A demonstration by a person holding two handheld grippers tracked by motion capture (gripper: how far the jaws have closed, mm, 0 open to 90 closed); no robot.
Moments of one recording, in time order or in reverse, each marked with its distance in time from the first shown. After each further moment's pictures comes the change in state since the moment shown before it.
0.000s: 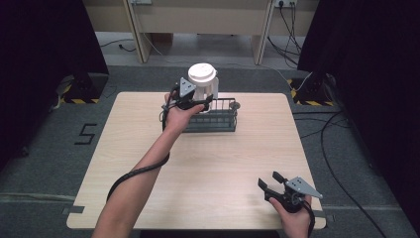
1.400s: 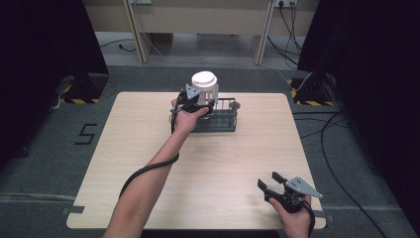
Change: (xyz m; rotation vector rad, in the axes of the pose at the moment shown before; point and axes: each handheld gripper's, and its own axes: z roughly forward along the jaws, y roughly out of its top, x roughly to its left) left arm 0.002 -0.040 0.040 0.101 0.069 -0.083; right arm 0.000 0.000 0.000 0.010 0.018 -0.003
